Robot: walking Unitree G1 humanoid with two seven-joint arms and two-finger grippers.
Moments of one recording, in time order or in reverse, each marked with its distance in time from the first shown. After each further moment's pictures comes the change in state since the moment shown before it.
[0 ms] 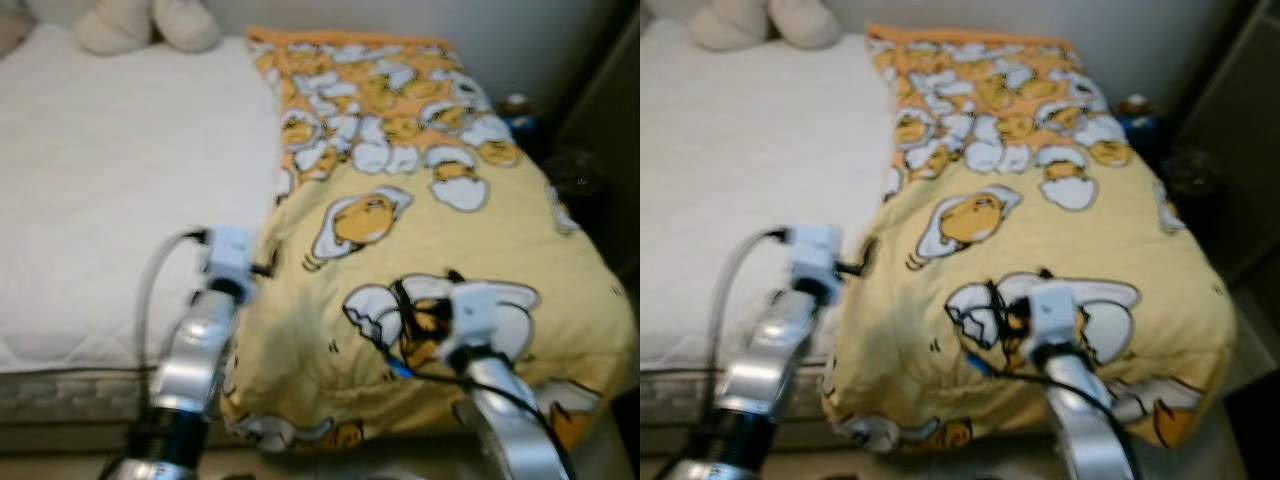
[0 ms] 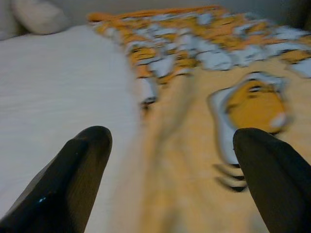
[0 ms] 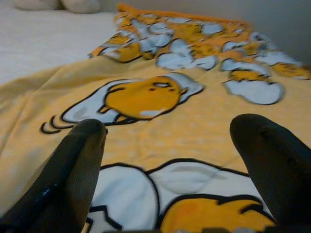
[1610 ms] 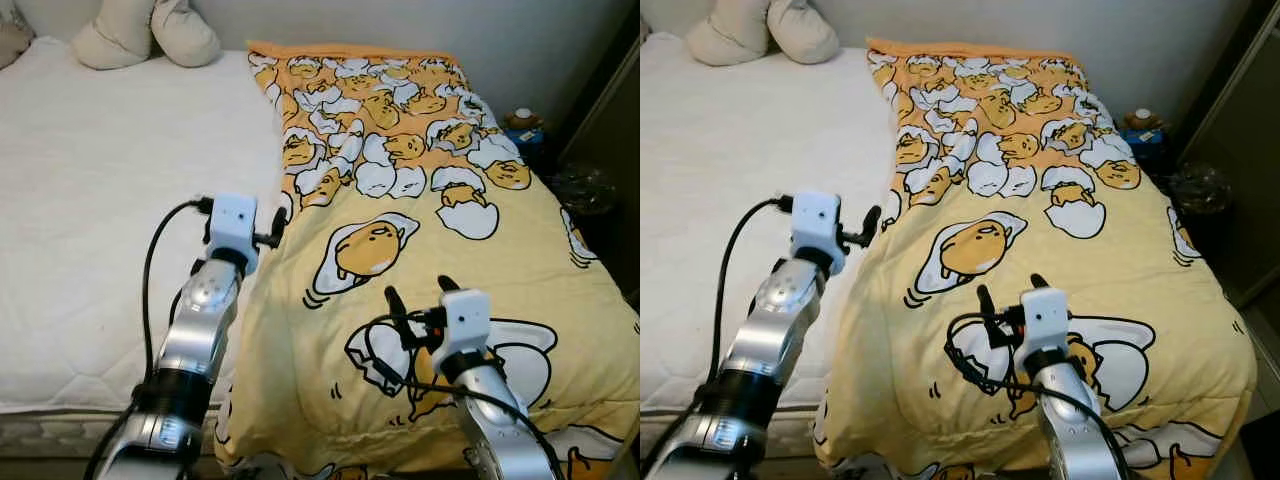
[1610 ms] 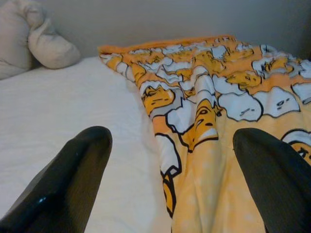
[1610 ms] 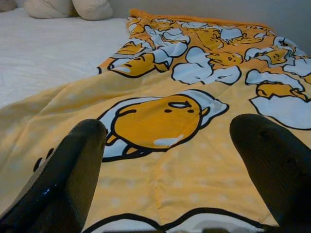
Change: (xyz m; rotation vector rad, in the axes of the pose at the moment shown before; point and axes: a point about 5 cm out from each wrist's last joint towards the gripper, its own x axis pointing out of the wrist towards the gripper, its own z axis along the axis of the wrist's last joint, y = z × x) left arm 0.031 0.013 0.032 0.018 -0.084 0.021; right arm -0.008 0.012 -0.004 0.015 0.003 0.022
